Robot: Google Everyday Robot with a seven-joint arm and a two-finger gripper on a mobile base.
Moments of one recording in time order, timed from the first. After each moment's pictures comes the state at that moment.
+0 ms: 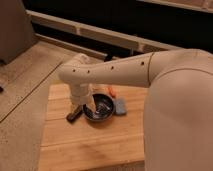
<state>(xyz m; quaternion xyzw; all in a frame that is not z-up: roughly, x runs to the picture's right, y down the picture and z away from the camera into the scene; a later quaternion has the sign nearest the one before) -0.108 0.103 0.703 -0.26 0.23 0.64 0.68</state>
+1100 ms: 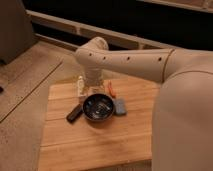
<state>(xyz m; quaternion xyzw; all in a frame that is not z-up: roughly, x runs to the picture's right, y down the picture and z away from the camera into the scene) -0.052 -0.004 0.725 -0.23 0.14 0.63 0.73</state>
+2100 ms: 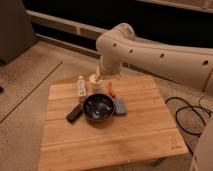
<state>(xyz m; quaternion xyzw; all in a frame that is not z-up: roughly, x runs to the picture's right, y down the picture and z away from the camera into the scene) 0.015 -0.051 0.687 -0.17 0.09 0.65 0.73</state>
